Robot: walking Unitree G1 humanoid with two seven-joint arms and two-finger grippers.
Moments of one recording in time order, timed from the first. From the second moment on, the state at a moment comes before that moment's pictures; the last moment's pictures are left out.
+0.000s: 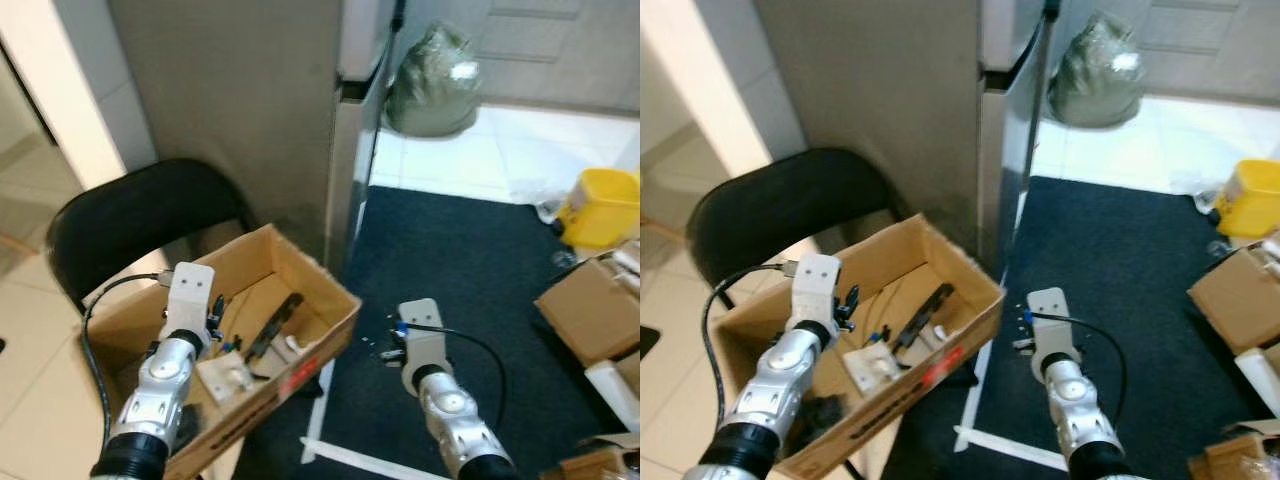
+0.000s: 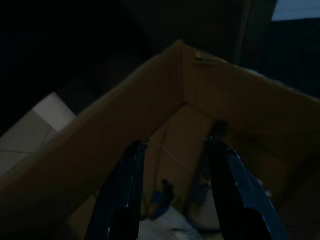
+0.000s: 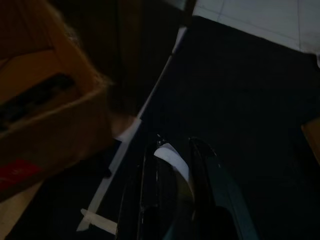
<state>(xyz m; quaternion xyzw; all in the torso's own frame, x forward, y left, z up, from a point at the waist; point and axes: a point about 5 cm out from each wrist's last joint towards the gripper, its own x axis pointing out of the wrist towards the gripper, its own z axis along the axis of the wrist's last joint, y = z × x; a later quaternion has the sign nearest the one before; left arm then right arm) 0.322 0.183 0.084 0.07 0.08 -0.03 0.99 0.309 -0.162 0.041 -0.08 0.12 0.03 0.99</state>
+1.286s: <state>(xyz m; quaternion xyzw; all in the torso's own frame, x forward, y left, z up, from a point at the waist) 0.322 0.180 0.083 0.06 0.09 -0.03 0.99 0.306 -0.159 0.036 -0.08 0.13 0.04 0.99</state>
